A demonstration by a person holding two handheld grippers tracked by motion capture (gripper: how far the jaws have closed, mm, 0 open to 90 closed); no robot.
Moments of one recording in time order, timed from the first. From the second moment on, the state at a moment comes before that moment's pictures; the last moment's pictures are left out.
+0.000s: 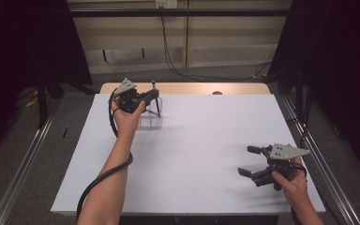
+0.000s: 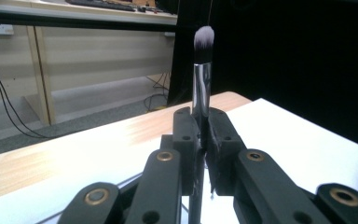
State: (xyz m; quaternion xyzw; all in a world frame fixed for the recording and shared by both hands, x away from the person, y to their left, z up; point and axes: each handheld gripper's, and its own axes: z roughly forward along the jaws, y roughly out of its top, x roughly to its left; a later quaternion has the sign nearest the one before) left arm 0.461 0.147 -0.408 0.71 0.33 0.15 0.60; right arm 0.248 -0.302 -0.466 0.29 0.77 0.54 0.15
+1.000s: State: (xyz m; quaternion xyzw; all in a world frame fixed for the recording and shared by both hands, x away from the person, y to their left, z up) left arm 0.428 0.169 -0.399 0.70 0.34 0.14 0.61; right arm 0.255 -0.296 -0.465 0.28 0.77 0.55 0.15
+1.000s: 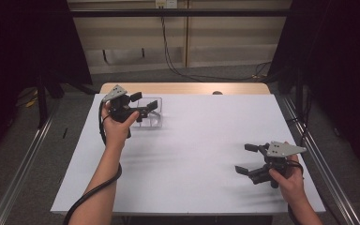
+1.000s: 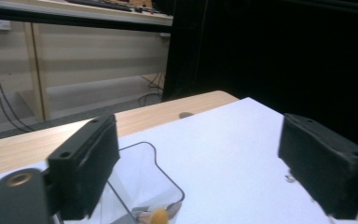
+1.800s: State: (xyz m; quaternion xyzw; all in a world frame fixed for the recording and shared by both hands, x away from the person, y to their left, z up) left arm 0.387 0.194 -0.408 0.71 0.29 0.11 0.63; right arm 0.247 -0.294 -0.466 0.29 0.77 0.54 0.15
